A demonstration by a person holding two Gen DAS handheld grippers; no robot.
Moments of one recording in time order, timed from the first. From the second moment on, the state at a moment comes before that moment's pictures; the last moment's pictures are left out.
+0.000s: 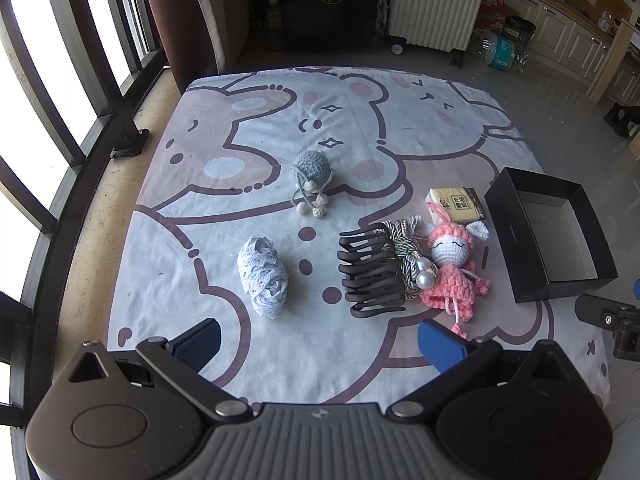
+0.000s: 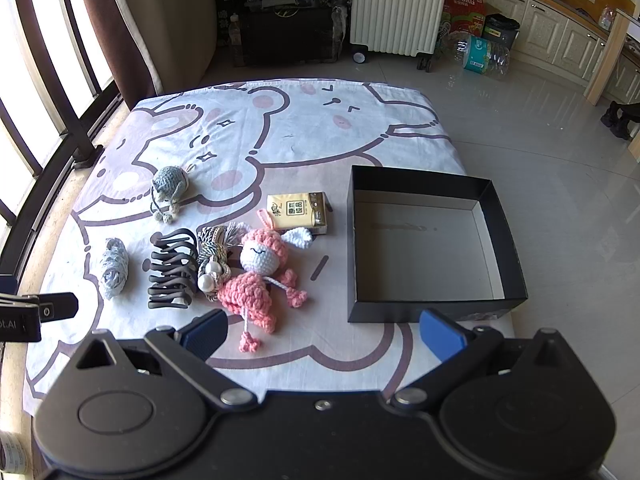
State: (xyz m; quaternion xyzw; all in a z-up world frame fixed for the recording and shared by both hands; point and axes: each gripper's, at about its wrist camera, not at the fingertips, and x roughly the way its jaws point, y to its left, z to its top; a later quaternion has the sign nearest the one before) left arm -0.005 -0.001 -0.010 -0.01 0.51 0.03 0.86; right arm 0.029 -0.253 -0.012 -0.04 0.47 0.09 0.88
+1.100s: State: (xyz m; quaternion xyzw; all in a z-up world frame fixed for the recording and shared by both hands) left arm -0.004 0.011 0.000 -0.01 0.49 0.05 0.87; right arm 0.033 -0.254 -0.014 -0.01 0.47 0.08 0.88
